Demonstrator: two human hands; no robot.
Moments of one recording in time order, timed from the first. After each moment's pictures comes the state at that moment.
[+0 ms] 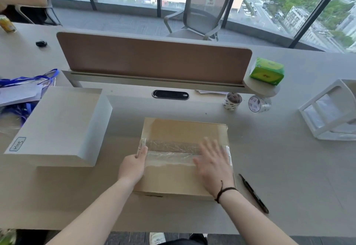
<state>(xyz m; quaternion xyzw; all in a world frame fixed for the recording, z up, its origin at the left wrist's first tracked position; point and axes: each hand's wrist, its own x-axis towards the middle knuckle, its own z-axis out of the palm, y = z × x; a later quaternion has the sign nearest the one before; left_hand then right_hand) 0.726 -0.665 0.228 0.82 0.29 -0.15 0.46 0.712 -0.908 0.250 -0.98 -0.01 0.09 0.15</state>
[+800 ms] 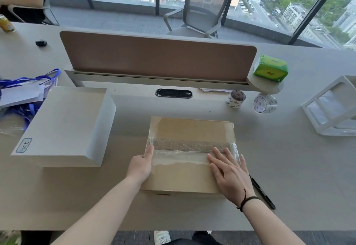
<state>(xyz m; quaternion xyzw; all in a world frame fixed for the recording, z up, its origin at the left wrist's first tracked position) 0.728 -0.654 0.226 0.77 0.31 -0.20 0.52 0.686 -0.935 0.237 -0.98 -0.01 0.15 0.15</state>
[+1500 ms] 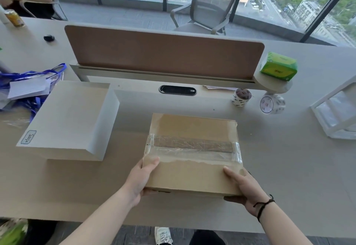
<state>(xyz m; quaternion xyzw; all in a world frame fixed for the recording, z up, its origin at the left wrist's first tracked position) 0.687 -0.662 0.236 0.61 0.35 -0.25 0.66 0.675 -0.966 0.238 -0.64 0.36 0.24 0.63</state>
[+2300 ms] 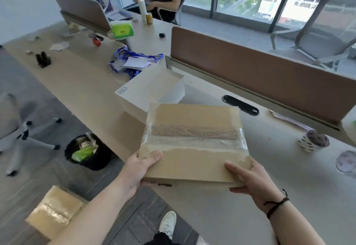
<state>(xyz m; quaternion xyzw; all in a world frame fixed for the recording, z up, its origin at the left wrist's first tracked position) 0.579 -0.683 0.301 0.54 0.46 0.01 0.71 0.740 -0.952 0.286 -0.71 0.03 0.37 0.60</state>
